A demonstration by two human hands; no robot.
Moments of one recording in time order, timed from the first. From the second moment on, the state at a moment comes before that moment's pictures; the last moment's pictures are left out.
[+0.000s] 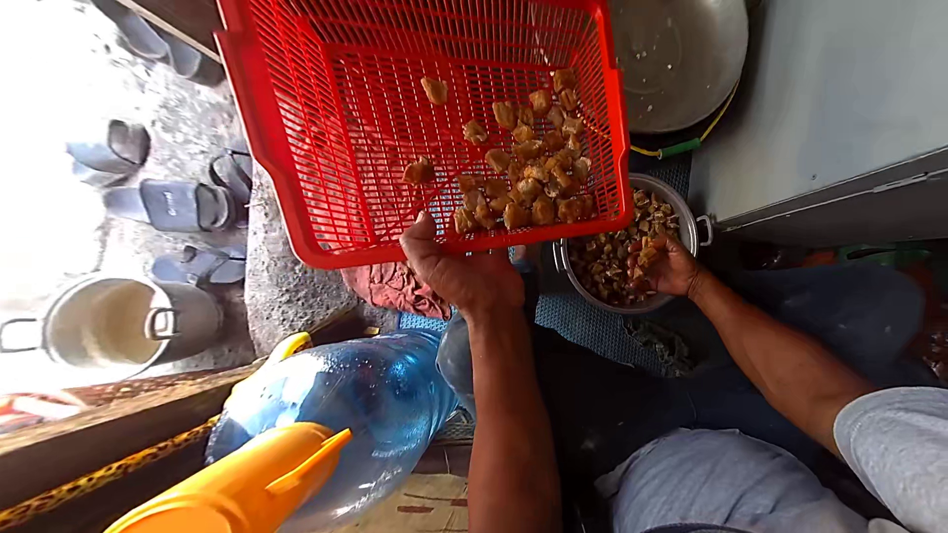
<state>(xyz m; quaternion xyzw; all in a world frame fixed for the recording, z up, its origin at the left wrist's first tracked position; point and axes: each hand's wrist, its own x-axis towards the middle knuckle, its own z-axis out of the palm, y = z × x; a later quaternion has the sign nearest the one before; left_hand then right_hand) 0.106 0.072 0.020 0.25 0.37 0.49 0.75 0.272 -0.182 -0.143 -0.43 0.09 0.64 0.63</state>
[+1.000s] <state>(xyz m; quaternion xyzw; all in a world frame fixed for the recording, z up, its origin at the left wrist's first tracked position) 0.104 0.067 0.018 0.24 0.39 0.45 0.76 0.269 -0.063 0.076 -0.35 -0.23 0.46 0.78</state>
